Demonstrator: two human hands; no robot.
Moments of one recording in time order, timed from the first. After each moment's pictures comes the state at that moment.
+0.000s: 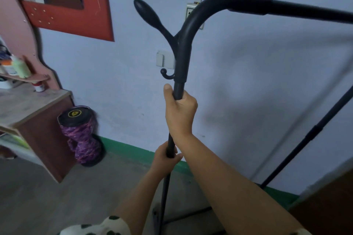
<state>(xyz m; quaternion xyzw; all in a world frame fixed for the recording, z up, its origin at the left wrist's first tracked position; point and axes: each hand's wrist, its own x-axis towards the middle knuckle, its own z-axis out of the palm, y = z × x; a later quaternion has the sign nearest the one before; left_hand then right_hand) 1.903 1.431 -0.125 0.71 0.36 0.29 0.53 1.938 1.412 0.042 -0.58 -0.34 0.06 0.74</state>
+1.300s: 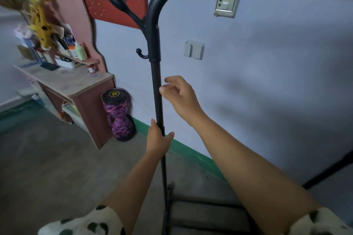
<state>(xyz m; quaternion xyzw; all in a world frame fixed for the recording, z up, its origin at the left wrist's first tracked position) 1.888 1.401 -0.082 0.61 0.59 0.33 0.41 1.980 1.394 0.033 -0.56 -0.57 0.29 0.53</state>
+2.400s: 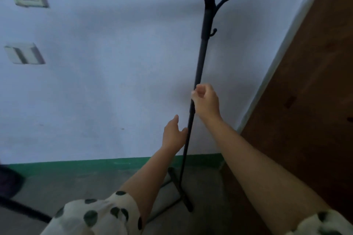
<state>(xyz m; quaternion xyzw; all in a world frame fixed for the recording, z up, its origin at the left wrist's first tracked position) 2.251 1.172 -0.072 0.80 0.31 0.13 0.51 2.338 1.111 0.003 -0.78 -0.24 0.00 0.58</state>
